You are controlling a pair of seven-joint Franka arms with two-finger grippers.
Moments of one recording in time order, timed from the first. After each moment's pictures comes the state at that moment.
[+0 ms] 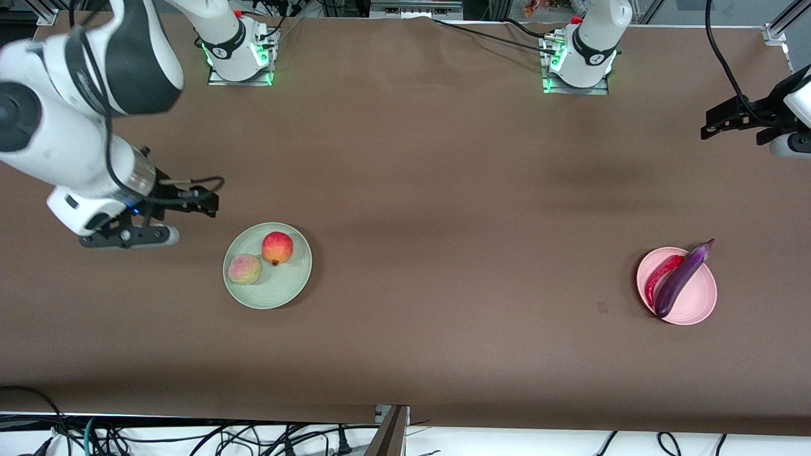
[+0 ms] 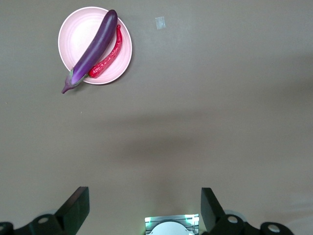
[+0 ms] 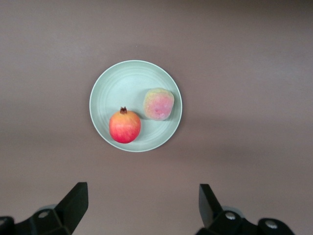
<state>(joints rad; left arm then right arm) -0.03 -0.02 0.08 -1.60 -0.01 1.43 0.11 0.24 0.26 -0.03 -1.43 -0.01 1.66 0.14</state>
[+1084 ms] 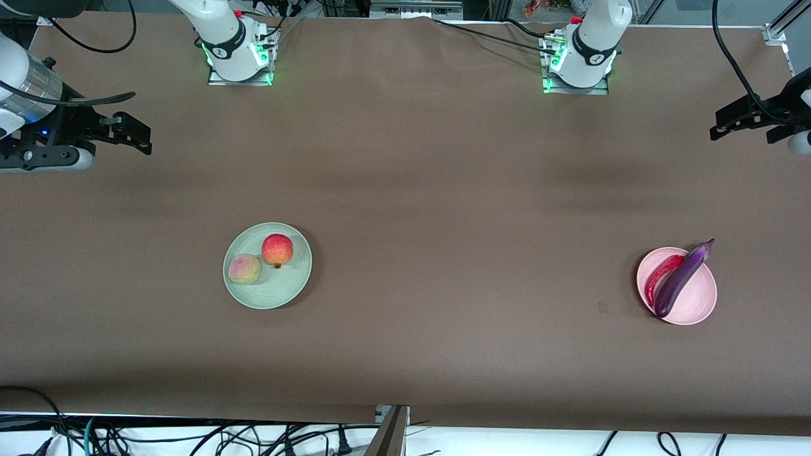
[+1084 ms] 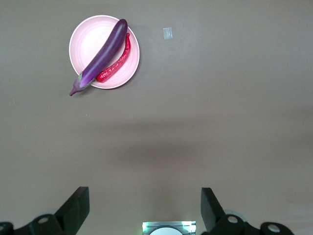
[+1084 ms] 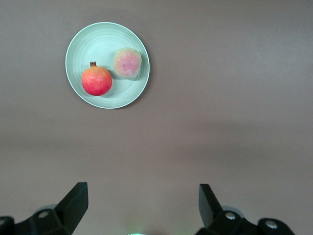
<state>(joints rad) -0.04 -0.02 0.11 -1.57 -0.01 1.43 0.08 0.03 0.03 0.08 -1.59 -0.03 1.53 0.04</state>
